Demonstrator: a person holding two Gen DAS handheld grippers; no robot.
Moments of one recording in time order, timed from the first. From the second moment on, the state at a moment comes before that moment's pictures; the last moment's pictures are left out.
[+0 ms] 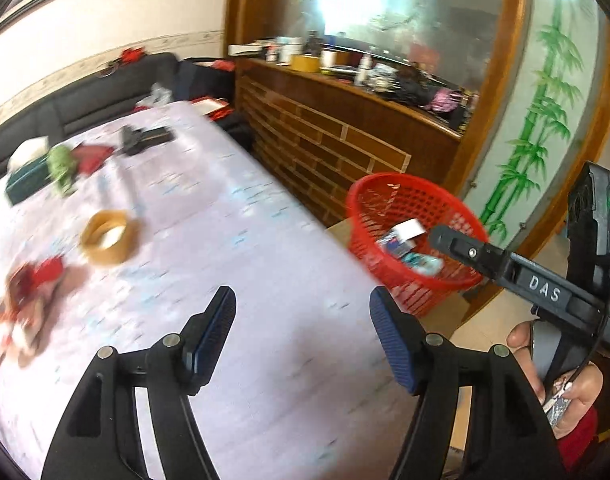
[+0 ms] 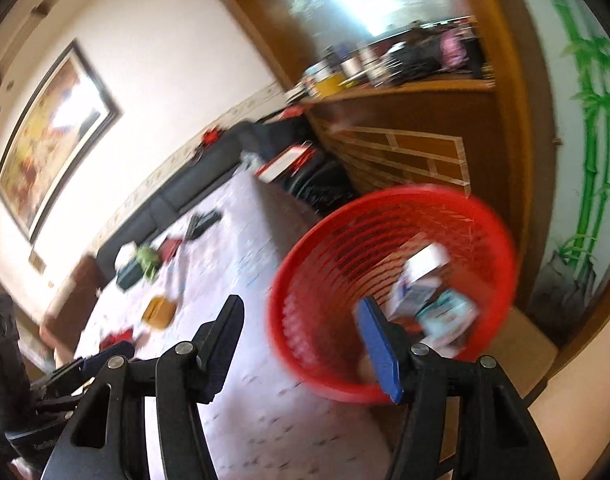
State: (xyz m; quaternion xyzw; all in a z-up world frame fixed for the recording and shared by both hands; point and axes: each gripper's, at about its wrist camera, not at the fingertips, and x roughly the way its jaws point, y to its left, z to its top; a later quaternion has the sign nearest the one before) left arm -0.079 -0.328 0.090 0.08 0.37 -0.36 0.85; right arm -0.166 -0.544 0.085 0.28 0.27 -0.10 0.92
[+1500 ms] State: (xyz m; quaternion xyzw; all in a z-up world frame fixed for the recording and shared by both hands) left arm 0.068 -0.033 0.044 -0.02 0.48 -0.25 0.84; right arm -0.099 -0.351 0.060 0.16 0.37 0.05 0.91
